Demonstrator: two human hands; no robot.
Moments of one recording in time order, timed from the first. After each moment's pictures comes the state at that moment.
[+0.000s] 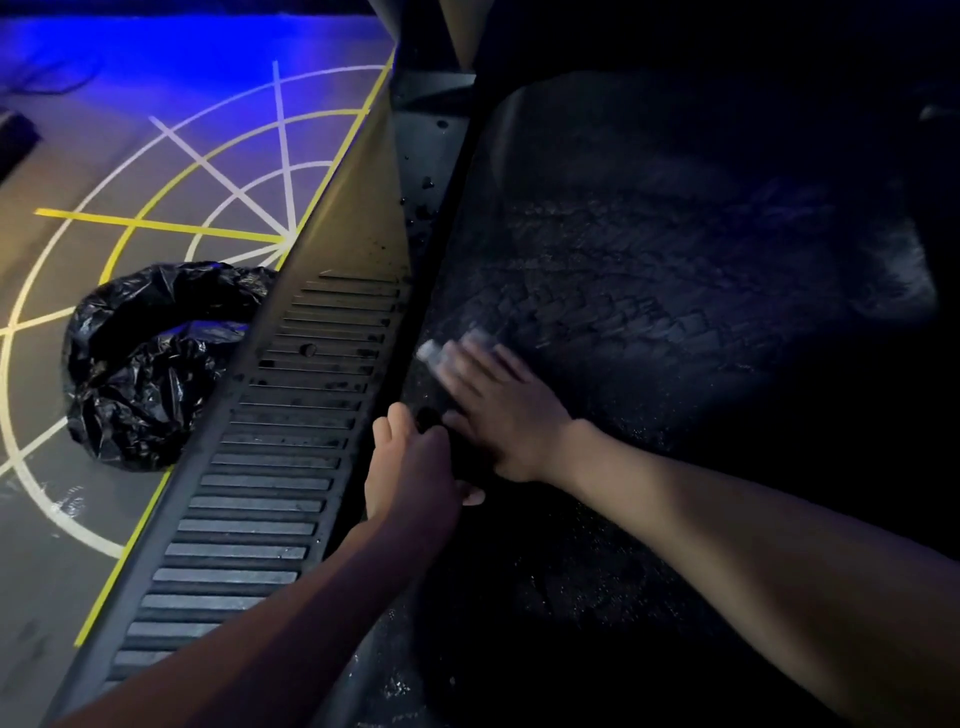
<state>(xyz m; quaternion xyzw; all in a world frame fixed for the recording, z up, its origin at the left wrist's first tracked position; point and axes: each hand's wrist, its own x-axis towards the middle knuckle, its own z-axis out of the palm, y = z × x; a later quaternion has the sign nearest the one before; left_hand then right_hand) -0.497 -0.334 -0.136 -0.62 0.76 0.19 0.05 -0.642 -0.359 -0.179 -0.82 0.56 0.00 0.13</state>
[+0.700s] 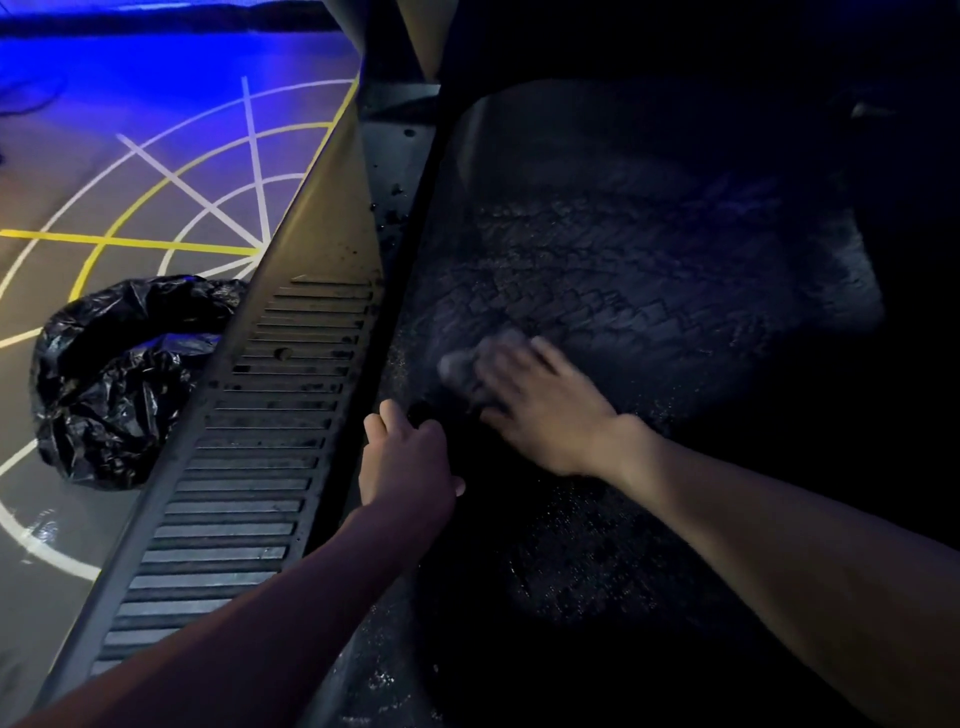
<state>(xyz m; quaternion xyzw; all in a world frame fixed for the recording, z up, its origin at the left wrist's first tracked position) -0.514 -0.331 -0.129 -0.60 0.78 0.15 0.14 -0.689 -0.326 -0.173 -0.78 0.62 0.07 0.09</state>
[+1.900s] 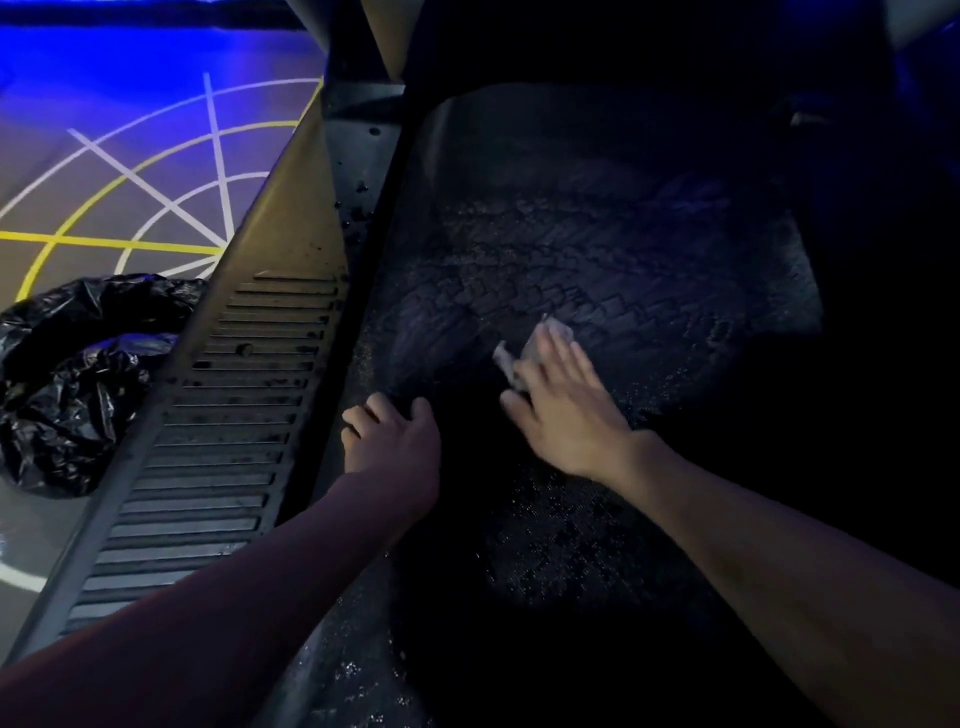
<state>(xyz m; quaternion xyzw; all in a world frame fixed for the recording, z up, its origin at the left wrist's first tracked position) -0.533 -0.329 -0.121 -0.55 0.79 0.10 0.25 -0.718 -0.286 -0.165 -0.68 0.71 -0.01 0.18</state>
